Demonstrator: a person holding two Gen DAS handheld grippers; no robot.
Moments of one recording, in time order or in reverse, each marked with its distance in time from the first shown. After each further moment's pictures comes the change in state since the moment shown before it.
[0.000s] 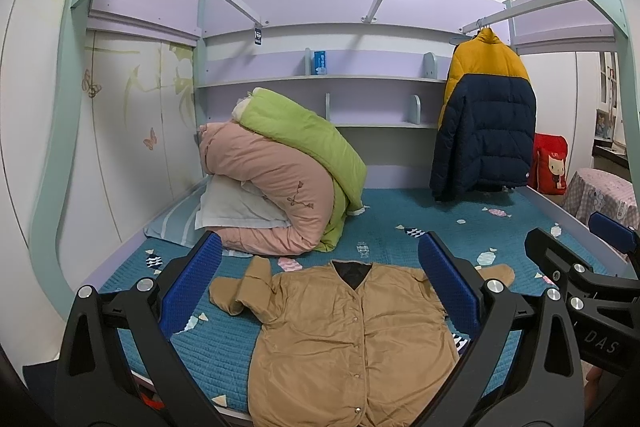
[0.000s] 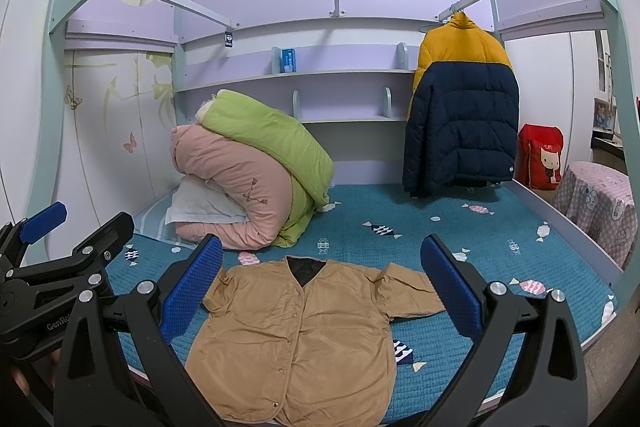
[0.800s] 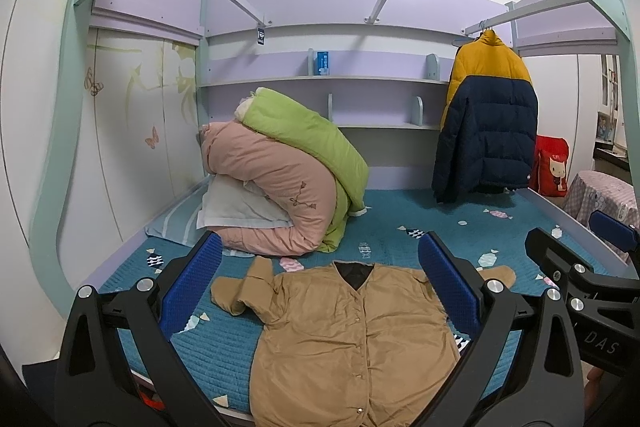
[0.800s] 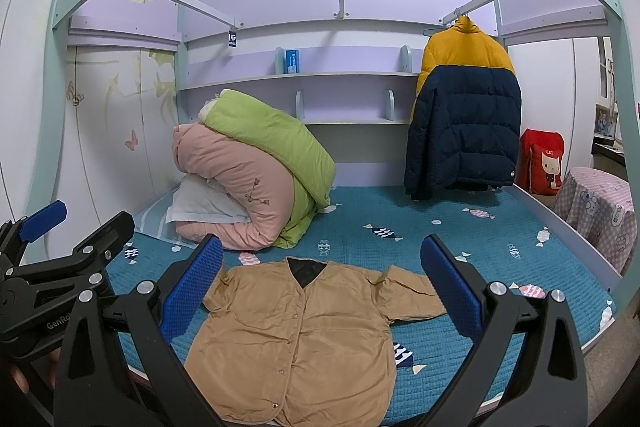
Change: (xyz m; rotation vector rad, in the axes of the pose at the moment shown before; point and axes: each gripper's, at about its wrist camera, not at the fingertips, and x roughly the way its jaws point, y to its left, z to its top) left arm 0.003 0.003 -0.001 0.000 -0.003 0.001; right arm 0.008 0.006 0.002 -0.011 -0.001 -0.002
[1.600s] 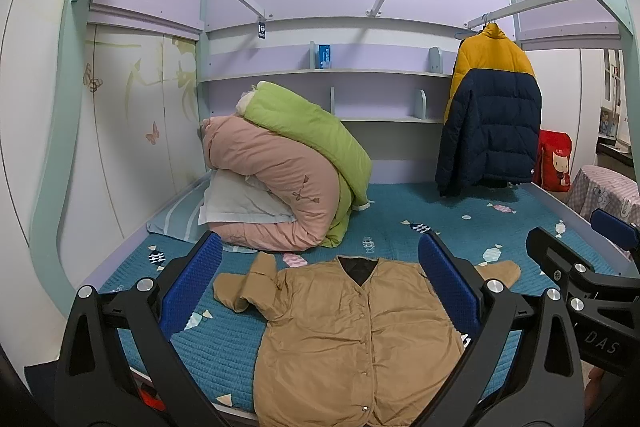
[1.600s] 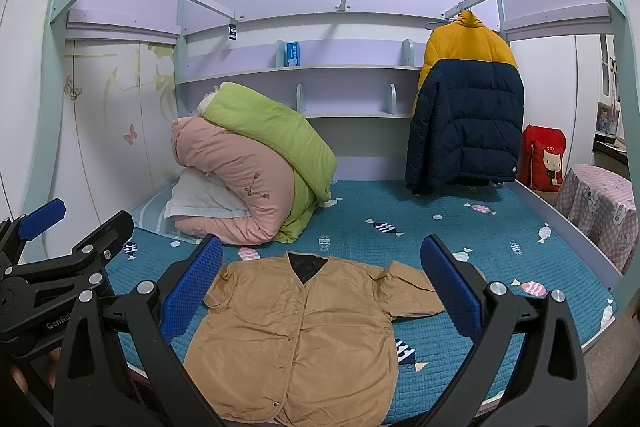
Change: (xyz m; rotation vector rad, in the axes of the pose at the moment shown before) left arm 0.012 0.007 0.005 -0.002 0.024 0.004; right arm 0.004 0.004 0.000 -0.006 0.016 0.003
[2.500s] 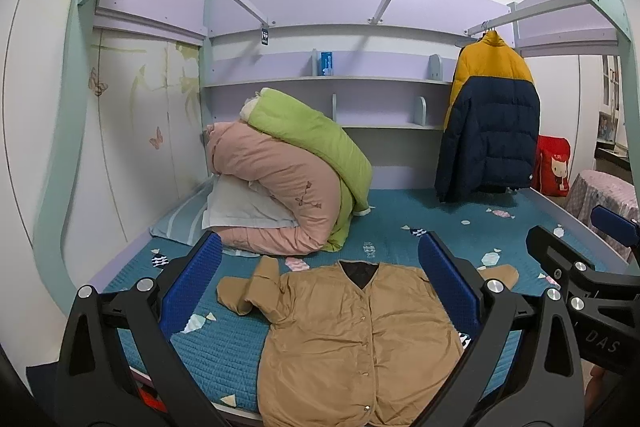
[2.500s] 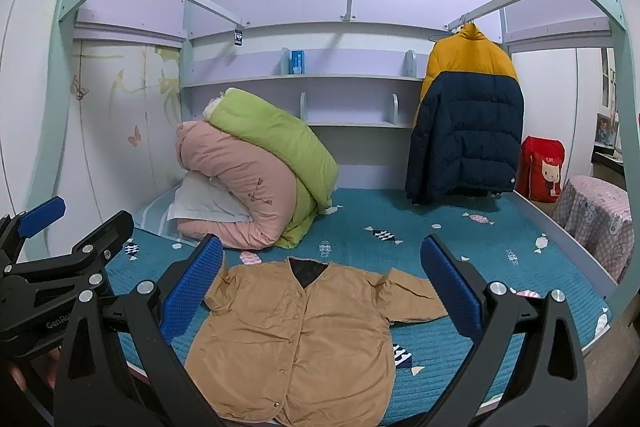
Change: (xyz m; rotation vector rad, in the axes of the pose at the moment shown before) left arm -0.018 0.003 0.010 -0.001 -0.014 0.002; right arm -0.011 0.008 0.000 -0.020 -0.020 -0.004
